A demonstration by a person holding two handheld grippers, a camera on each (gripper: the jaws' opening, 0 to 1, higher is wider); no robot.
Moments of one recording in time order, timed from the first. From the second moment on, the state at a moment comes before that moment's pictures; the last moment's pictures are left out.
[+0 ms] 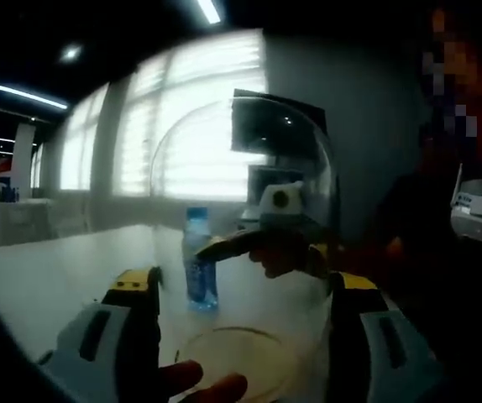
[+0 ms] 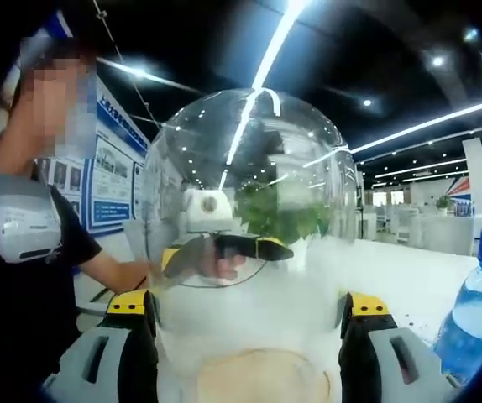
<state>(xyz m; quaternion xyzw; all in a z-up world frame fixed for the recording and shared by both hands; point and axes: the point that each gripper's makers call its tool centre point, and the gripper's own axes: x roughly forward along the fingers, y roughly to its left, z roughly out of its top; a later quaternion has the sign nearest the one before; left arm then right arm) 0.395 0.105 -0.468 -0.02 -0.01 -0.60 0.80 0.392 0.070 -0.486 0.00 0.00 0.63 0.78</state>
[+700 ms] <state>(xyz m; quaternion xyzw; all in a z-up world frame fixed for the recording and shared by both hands) 0.358 0.110 -0.458 -0.01 -0.01 -0.59 0.80 0.356 0.076 -0.477 -0.01 0.00 0.64 0.77</state>
